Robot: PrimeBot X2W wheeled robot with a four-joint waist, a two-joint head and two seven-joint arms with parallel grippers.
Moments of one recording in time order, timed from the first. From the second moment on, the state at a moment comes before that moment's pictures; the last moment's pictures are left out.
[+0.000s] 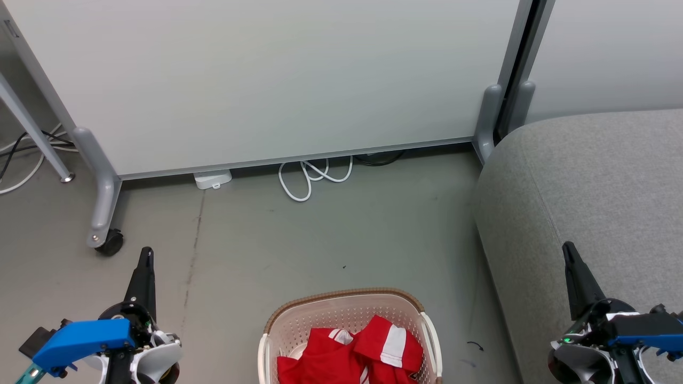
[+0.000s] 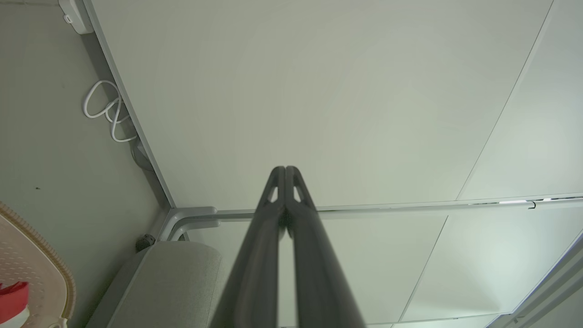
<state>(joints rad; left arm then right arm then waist) -0.10 0.05 0.11 0.25 -1.61 -0.13 0.11 -0.10 -0.05 -0.11 0.24 1.61 0.13 0.11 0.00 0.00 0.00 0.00</state>
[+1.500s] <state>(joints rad) -0.03 0.04 0.03 0.27 -1.35 -0.09 0.01 -0.05 -0.04 -0.07 0.27 1.31 0.13 0.01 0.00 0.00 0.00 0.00</state>
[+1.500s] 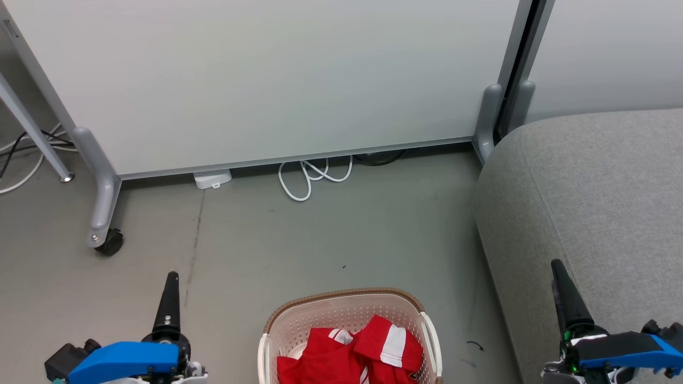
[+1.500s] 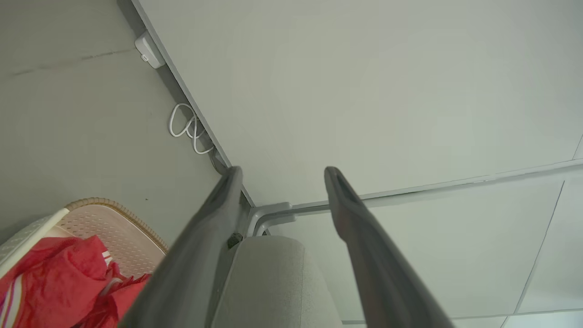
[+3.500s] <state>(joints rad) -0.03 0.08 -0.16 0.23 -0.43 0.01 -0.17 -0.04 -0.04 -0.02 0.21 0.37 0.13 -0.15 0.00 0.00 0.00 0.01</state>
